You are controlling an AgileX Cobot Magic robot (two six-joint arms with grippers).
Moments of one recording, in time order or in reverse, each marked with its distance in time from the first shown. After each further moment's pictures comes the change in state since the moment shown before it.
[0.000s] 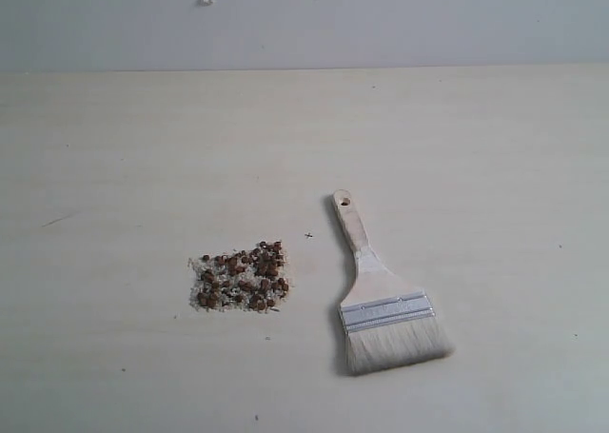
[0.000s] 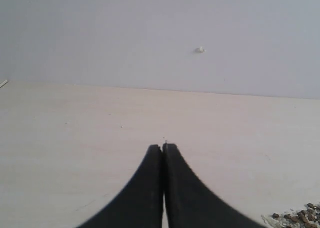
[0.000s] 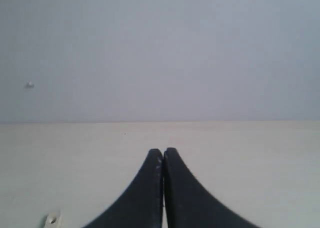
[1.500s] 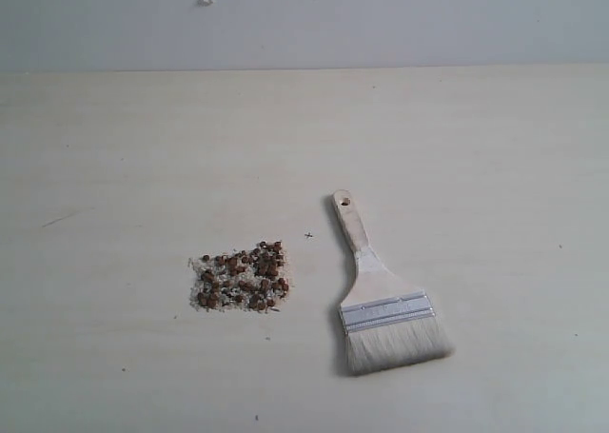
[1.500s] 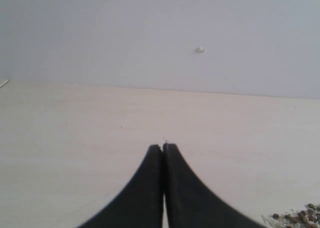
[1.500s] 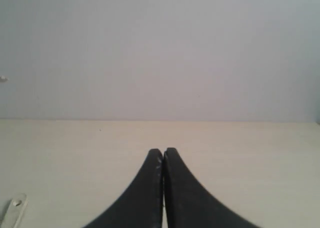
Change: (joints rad) left arm 0.000 0.000 0.000 0.000 0.000 0.000; right arm -0.073 -0.294 0.238 -0.017 -0.037 -0.054
